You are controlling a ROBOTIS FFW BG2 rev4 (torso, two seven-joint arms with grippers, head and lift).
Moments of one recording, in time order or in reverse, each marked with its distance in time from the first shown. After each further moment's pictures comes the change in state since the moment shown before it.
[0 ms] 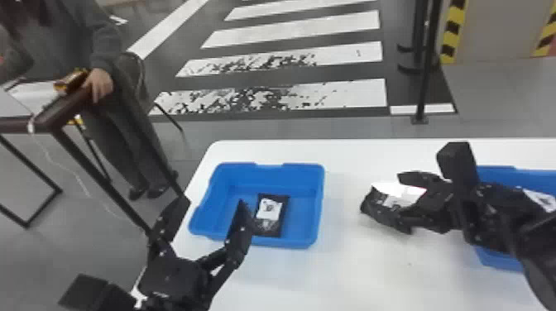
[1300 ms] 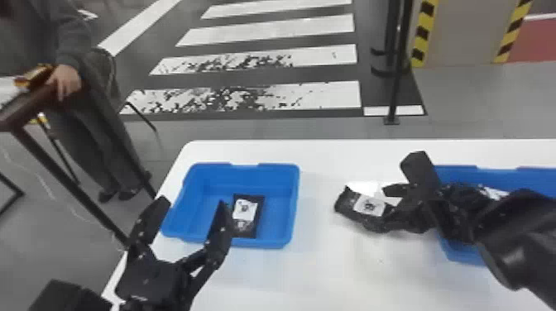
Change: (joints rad) left arm -0.029 0.000 -0.020 0.037 0.014 -0.011 -0.009; right arm -0.178 0.010 0.150 0.342 -0.007 -0.052 0.002
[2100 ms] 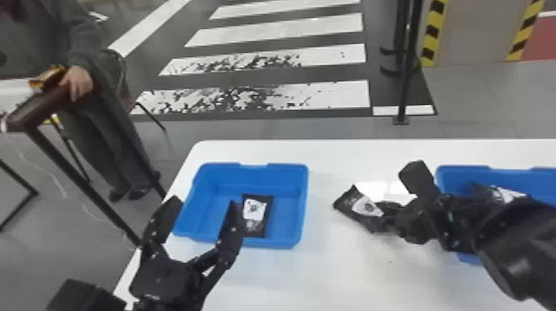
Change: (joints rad) left arm -0.002 0.000 -0.006 0.013 0.010 -0.017 -0.006; right arm 0.007 0.001 0.059 -0.025 -0.041 0.052 -0.033
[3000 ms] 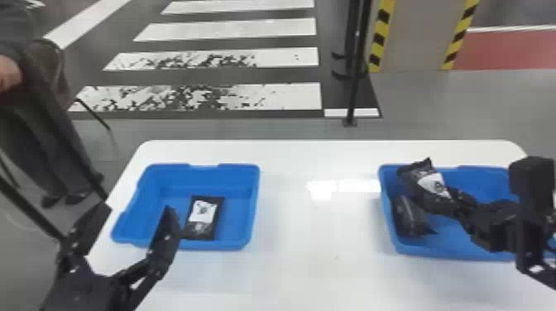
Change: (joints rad) left arm 0.017 0.000 0.040 0.000 0.003 -0.022 -0.020; right arm 0.630 -0.013 -0.820 -0.827 0.202 0.278 0.012
